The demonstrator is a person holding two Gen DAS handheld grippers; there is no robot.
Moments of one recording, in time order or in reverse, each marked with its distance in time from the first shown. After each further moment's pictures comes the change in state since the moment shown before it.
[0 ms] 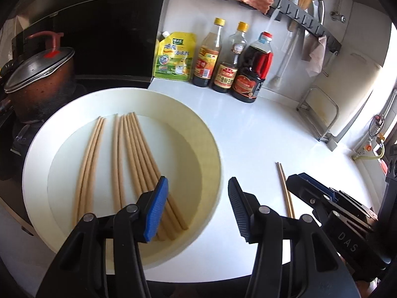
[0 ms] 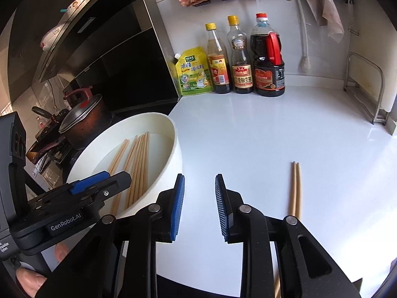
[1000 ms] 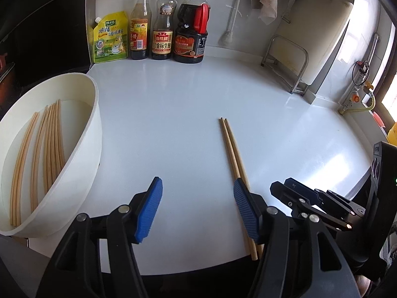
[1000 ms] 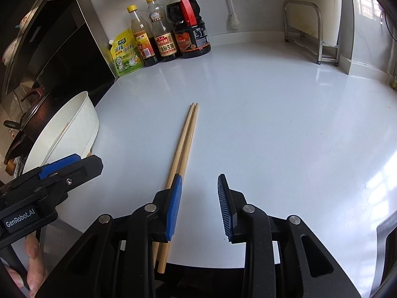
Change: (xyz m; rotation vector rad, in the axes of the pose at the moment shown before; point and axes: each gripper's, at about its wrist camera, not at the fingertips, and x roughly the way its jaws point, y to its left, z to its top) left arm 0.053 -0.121 -0.048 0.161 0.126 -0.051; right arm -0.009 -0.128 -0.073 0.139 0.104 -0.148
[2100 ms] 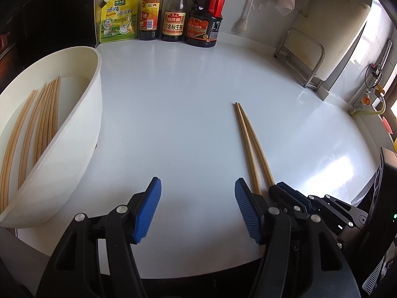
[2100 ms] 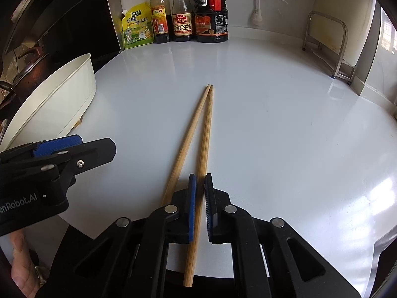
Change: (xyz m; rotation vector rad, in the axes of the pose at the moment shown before) left arm 0.026 0.009 -0.011 -0.062 0.062 0.013; right arm 0.029 0.028 -0.010 -0.164 0.047 -0.090
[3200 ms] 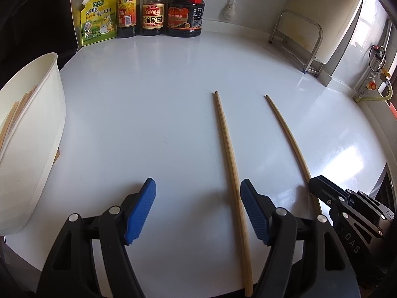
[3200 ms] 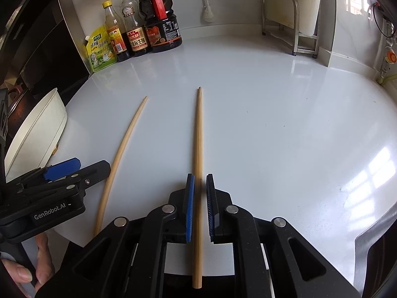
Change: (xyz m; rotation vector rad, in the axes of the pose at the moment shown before) left arm 0.040 -0.041 0.004 0.056 0.020 0.045; right arm -0.015 -0.079 -0.009 0.176 -0.026 -0.022
